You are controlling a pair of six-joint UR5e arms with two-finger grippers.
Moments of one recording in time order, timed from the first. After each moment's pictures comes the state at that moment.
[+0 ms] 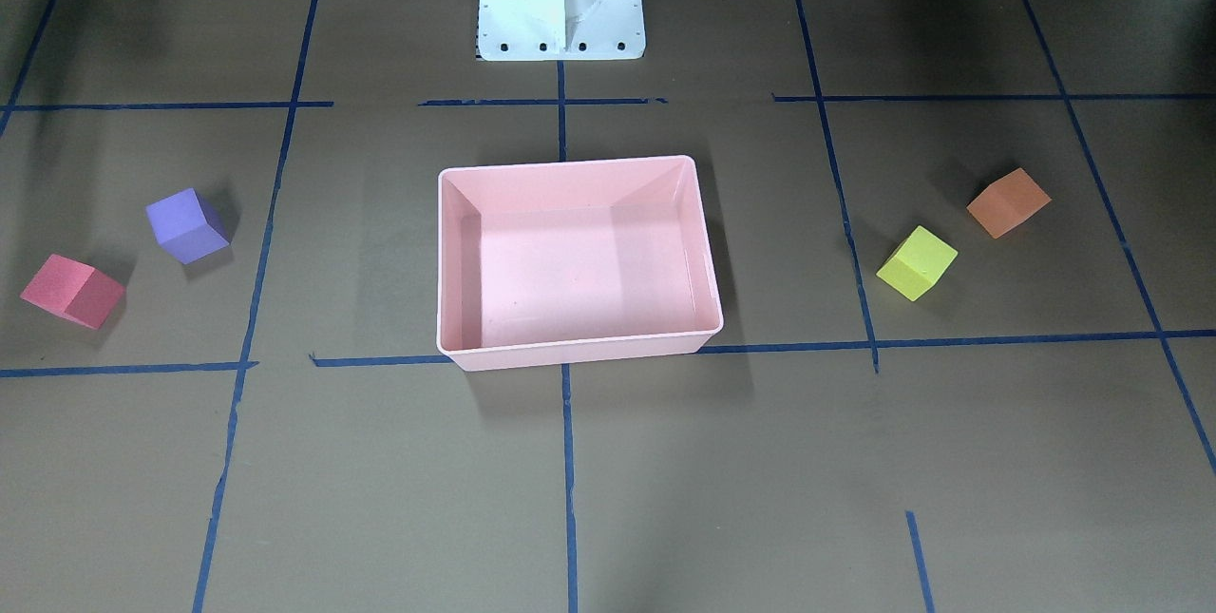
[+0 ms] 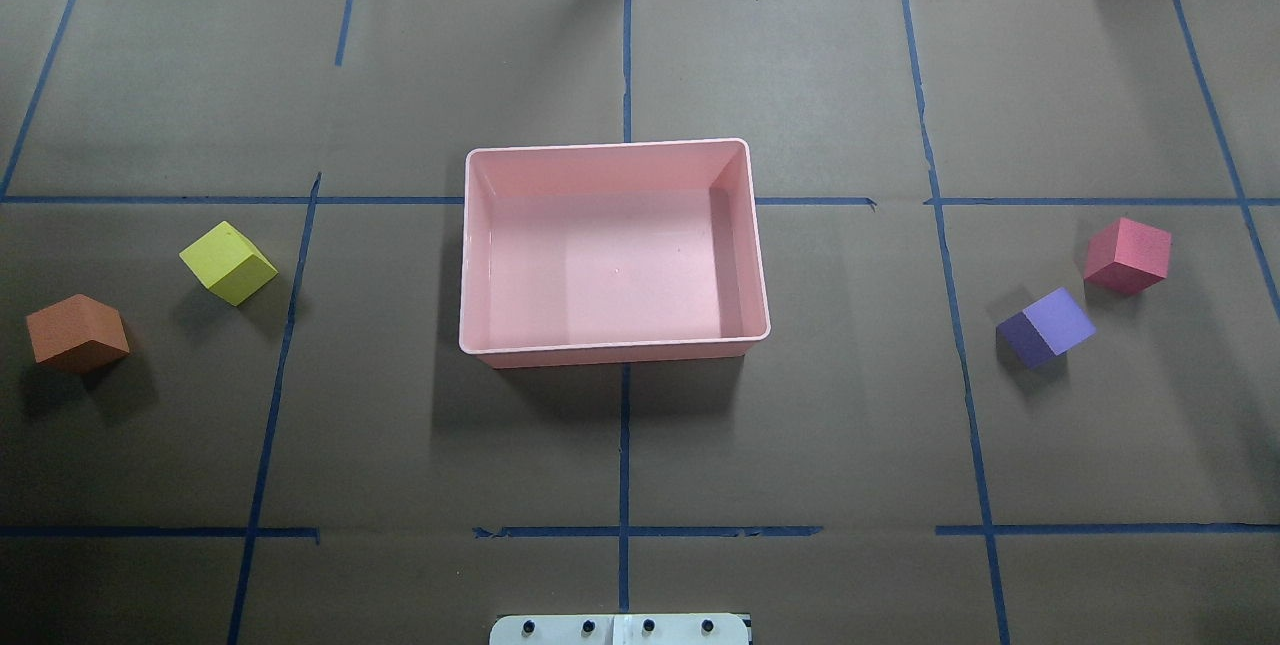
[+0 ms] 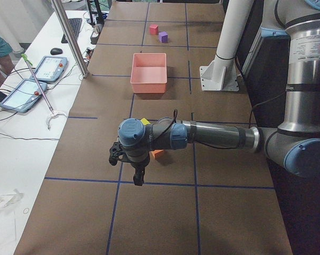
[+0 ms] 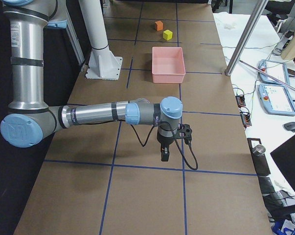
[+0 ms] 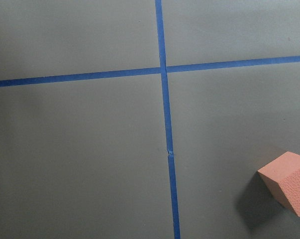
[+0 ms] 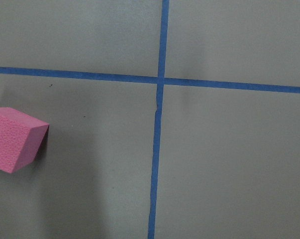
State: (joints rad) left arm -1.61 -1.53 -1.71 -1.41 -2.38 0.16; right arm 1.50 -1.63 1.78 -1.69 2.25 0.02
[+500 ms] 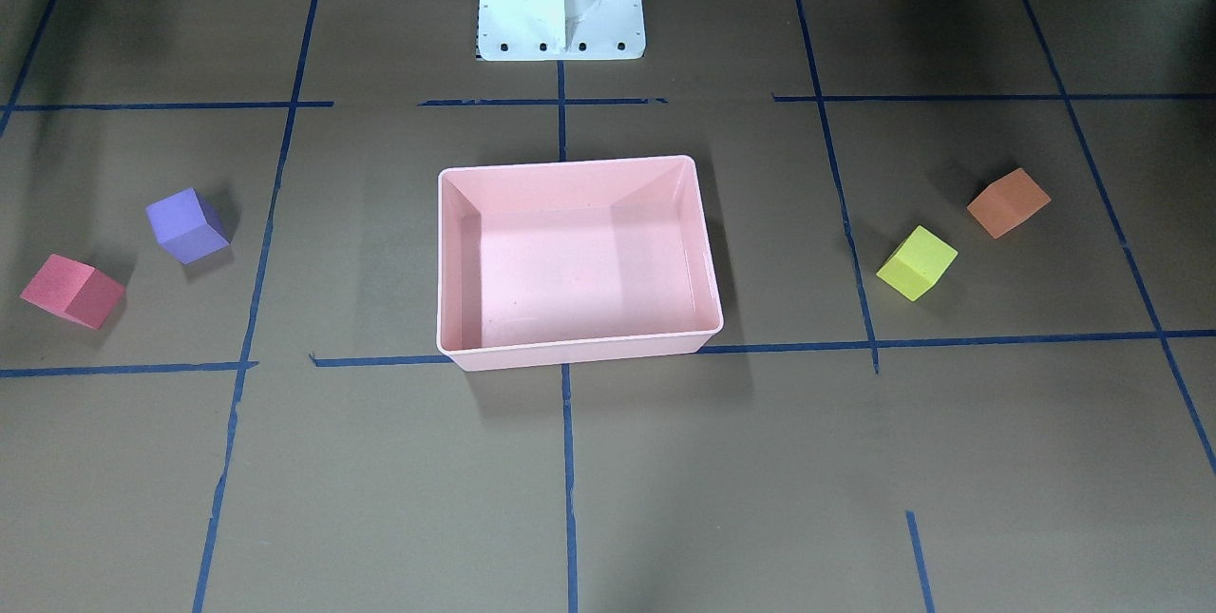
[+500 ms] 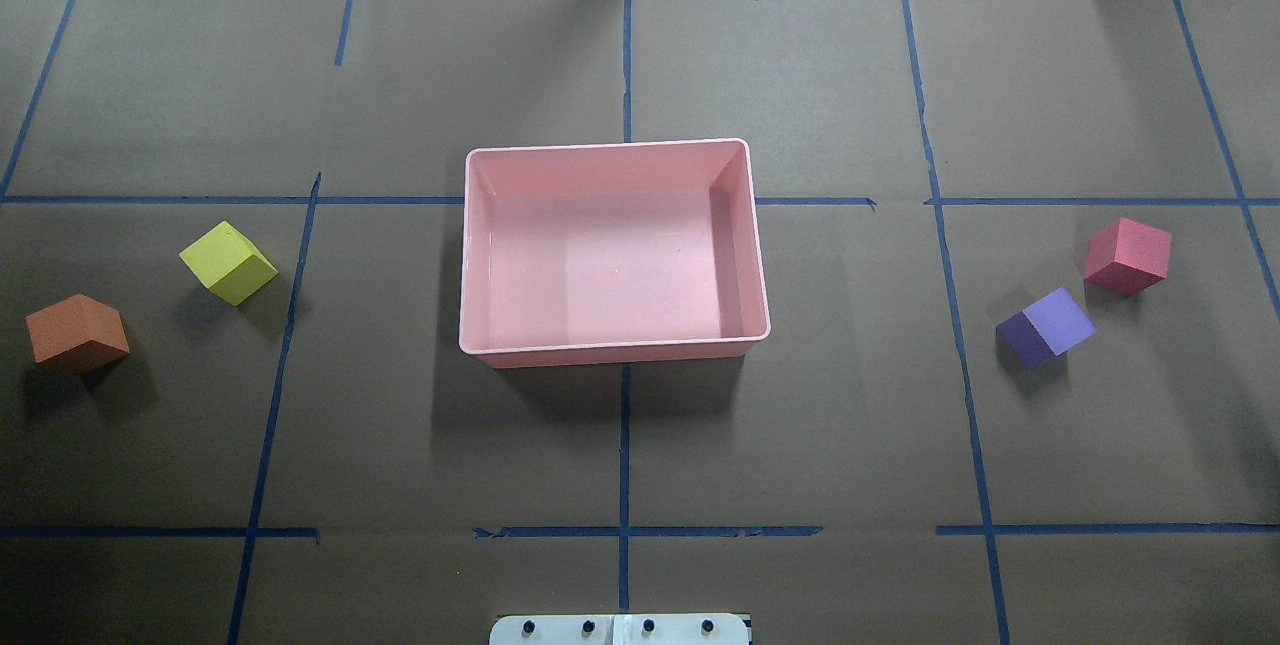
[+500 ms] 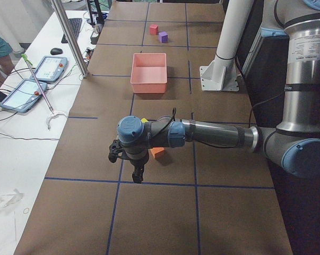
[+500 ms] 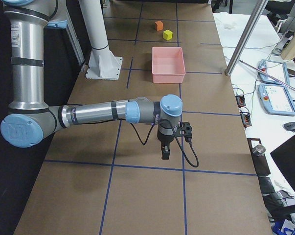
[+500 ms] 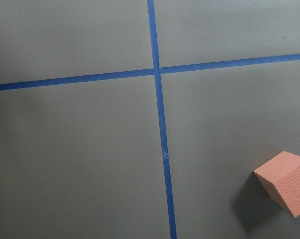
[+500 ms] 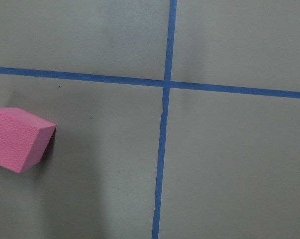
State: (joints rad) left arm -1.58 -1.55 -1.71 -1.43 -2.38 0.15; right arm 1.49 -1.63 1.80 -1.69 2.24 0.02
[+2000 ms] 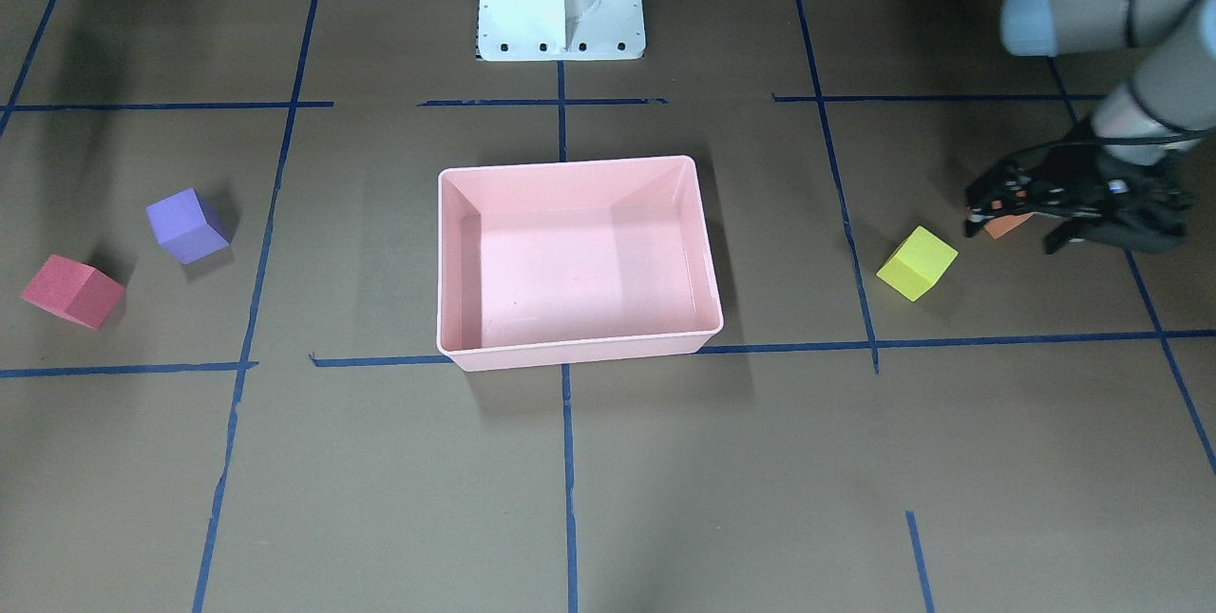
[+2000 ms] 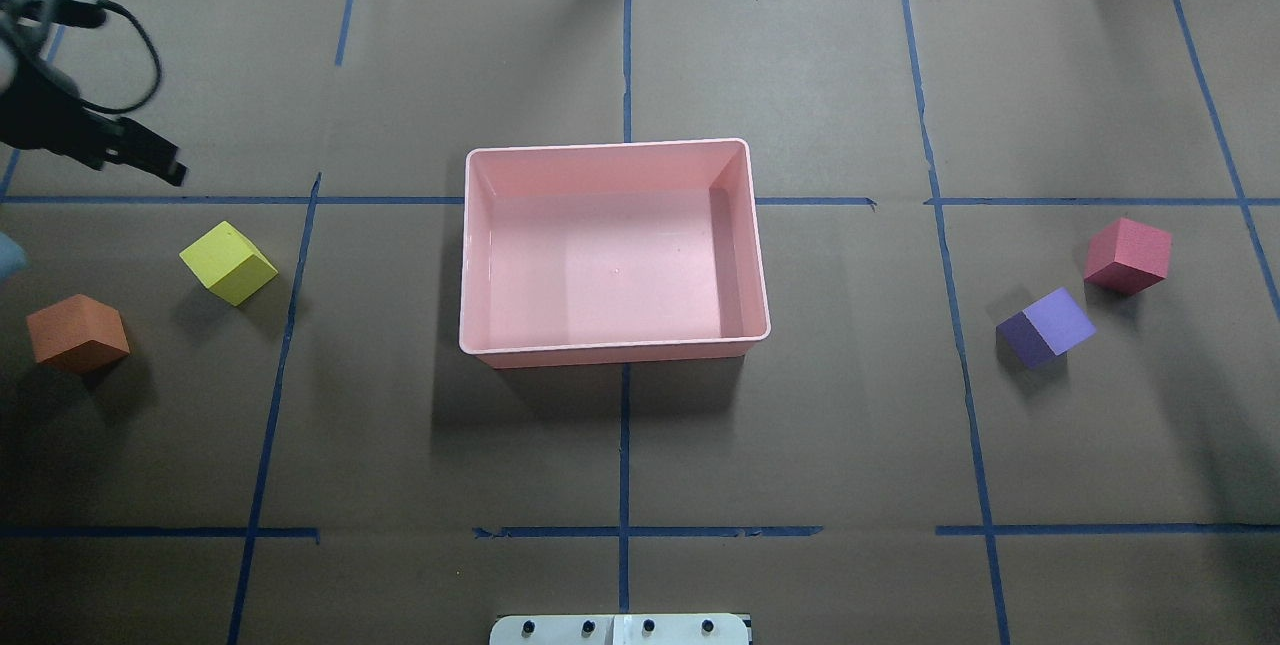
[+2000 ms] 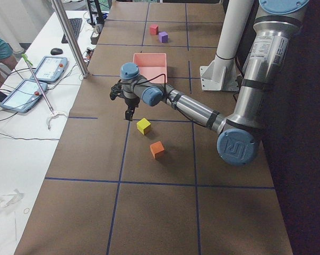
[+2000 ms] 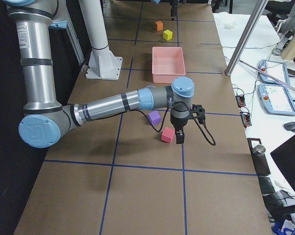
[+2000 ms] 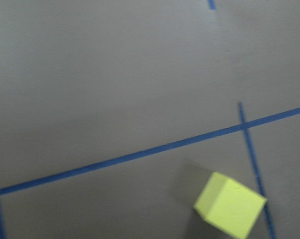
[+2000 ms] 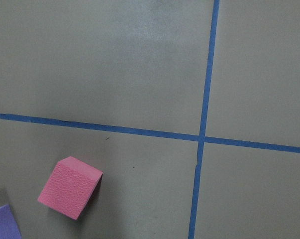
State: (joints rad) left arm -1.05 -1.78 -1.79 -1.80 -2.22 -0.53; right arm 1.47 -1.51 1.81 -1.69 2.26 0.08
